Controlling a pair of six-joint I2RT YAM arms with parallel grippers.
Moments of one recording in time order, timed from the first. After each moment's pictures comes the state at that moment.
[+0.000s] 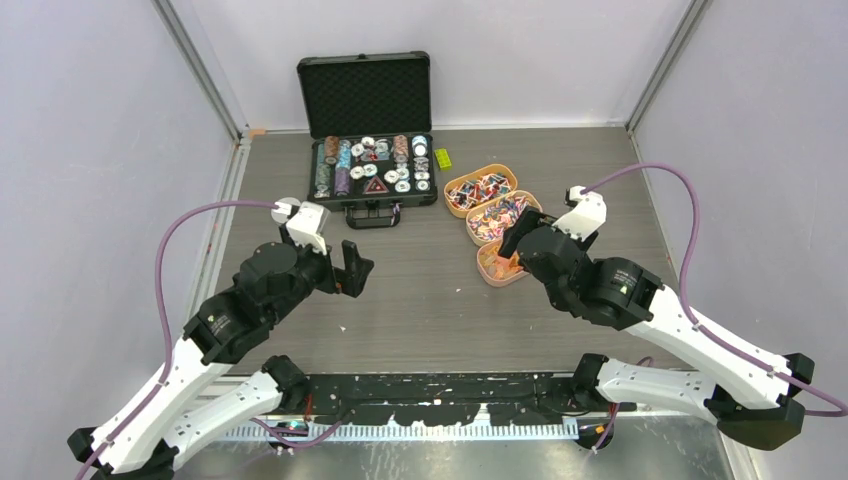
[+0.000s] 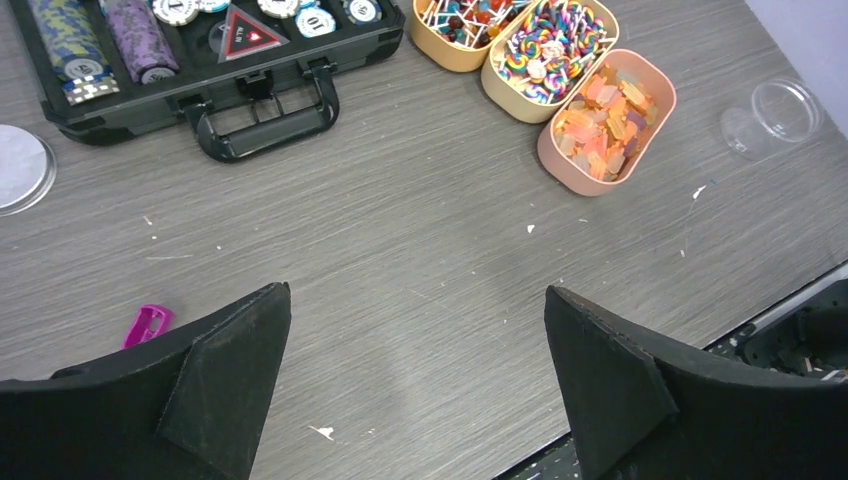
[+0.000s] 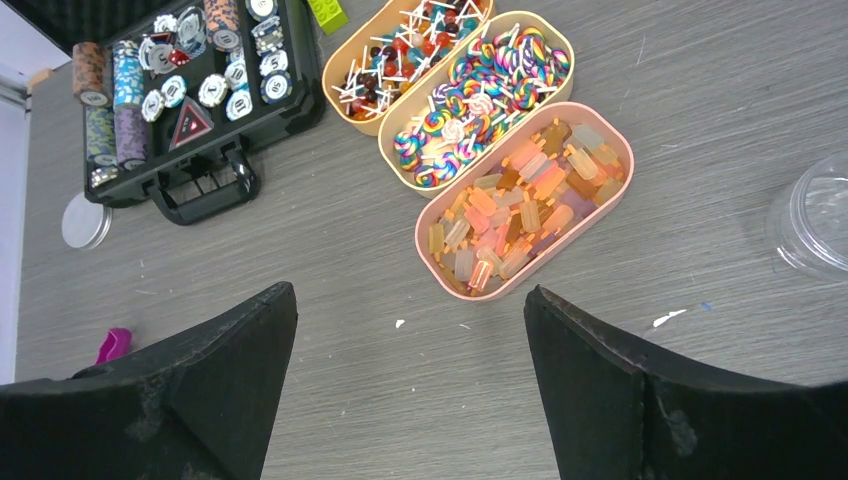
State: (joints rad) left arm -0.76 0.65 0.93 -0.64 -0.22 -0.31; right arm 0.99 0.93 1.12 -0.91 0.85 0.98
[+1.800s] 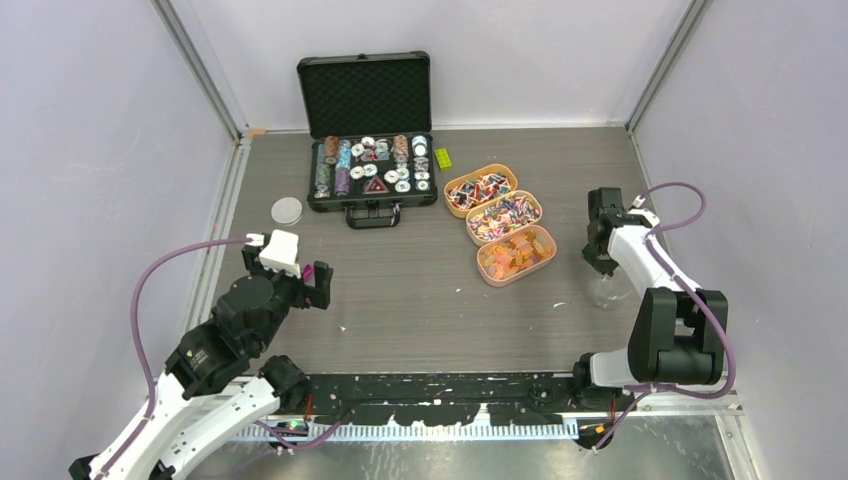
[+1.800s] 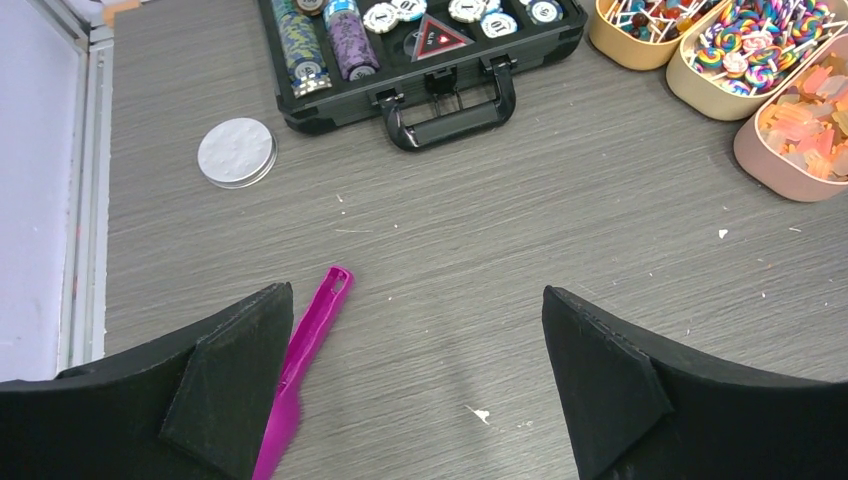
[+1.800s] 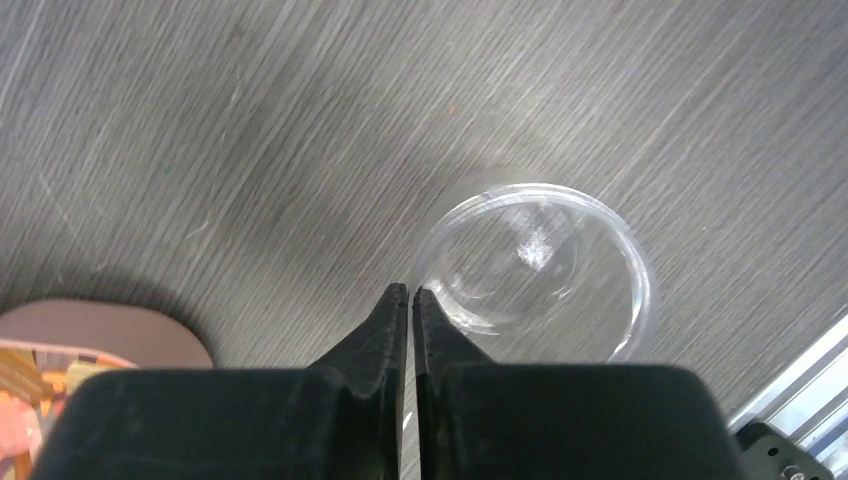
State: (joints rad) left arm -0.76 0.40 0.80 -0.72 -0.50 -0.10; right arm -0.07 1.39 0.89 -0.72 0.48 0.78
